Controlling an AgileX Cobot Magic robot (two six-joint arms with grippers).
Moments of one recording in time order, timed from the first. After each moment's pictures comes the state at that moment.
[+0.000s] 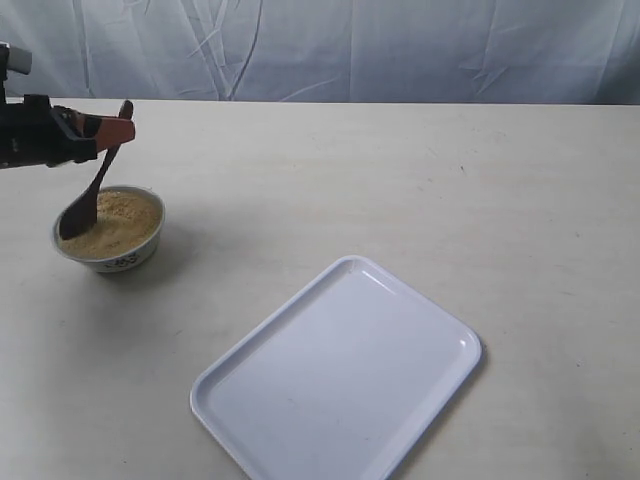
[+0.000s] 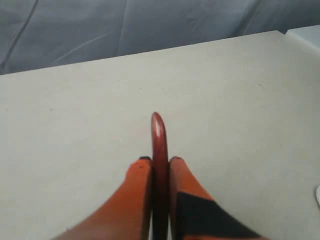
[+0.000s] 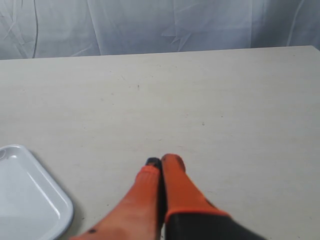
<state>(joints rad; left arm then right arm) 0.22 2.01 -1.06 -1.73 1.01 2.07 0.07 0.01 0.00 -0.01 0.37 0.02</state>
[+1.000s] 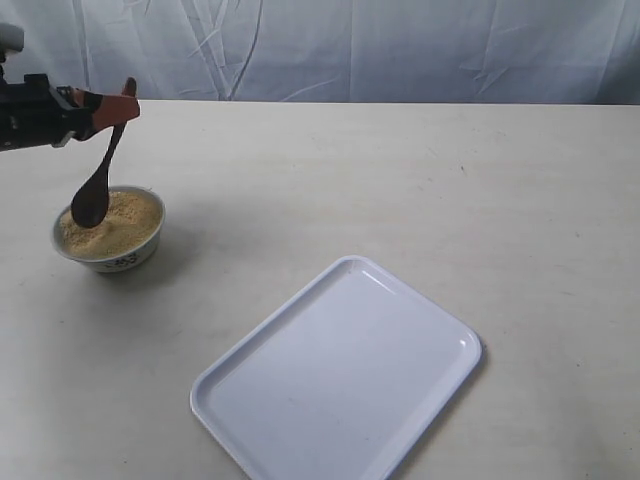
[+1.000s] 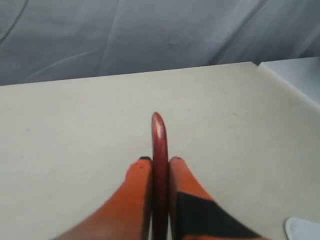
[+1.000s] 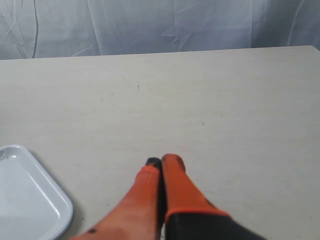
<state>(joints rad) 0.22 2.04 -1.14 -1.73 1.09 1.93 0.07 0.01 0.00 -0.01 0.37 0.02</state>
